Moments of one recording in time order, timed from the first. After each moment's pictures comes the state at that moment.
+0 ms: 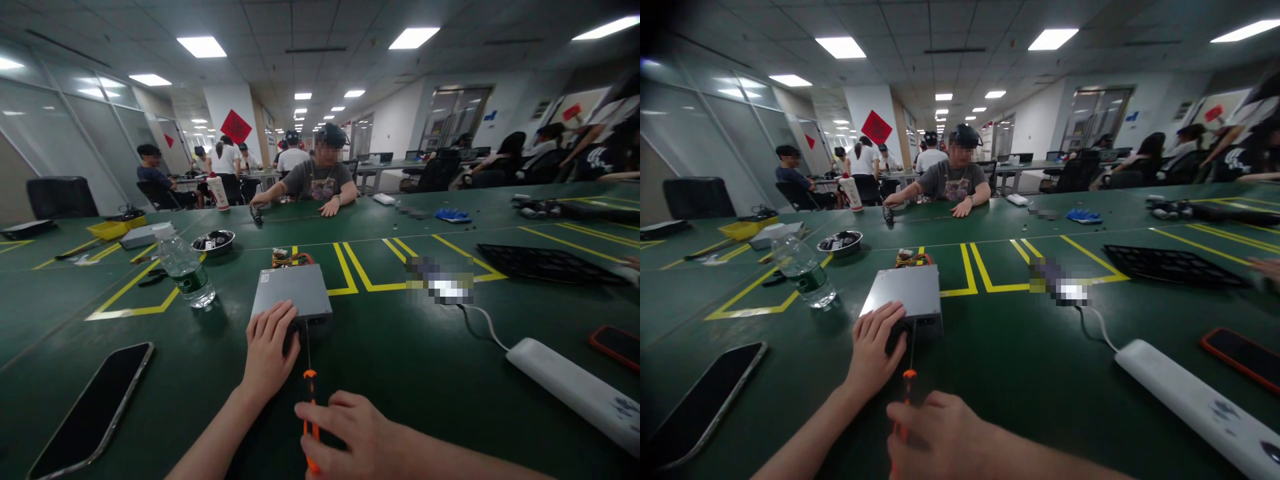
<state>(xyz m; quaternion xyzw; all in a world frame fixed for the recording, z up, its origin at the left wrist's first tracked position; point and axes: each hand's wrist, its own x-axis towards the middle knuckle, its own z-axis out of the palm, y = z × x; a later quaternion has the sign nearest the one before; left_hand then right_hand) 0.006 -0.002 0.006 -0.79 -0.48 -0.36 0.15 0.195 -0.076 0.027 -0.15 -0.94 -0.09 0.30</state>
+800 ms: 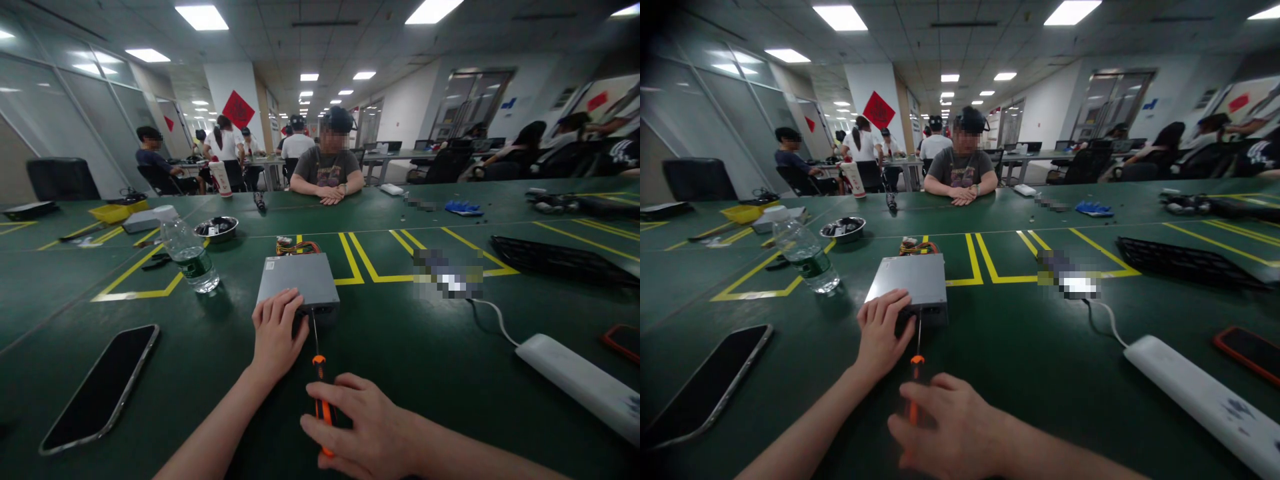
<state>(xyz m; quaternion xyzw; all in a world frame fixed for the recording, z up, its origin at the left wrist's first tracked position) 0.012 0.001 0.005 -0.76 -0.51 -0.38 0.15 0.197 -0.073 0.033 -0.16 -0.94 -0.05 0.30</state>
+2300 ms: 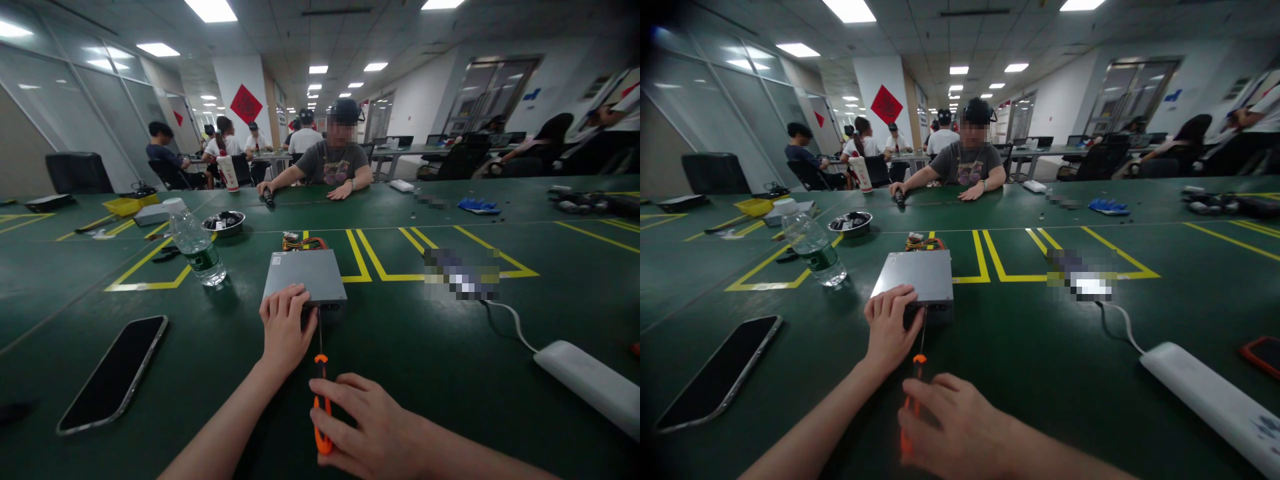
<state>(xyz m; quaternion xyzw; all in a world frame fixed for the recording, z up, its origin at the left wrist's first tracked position) 0.021 0.000 0.007 -0.73 -0.54 -0.39 0.14 0.192 -0.071 0.019 -0.16 -0.94 -0.05 0.31</state>
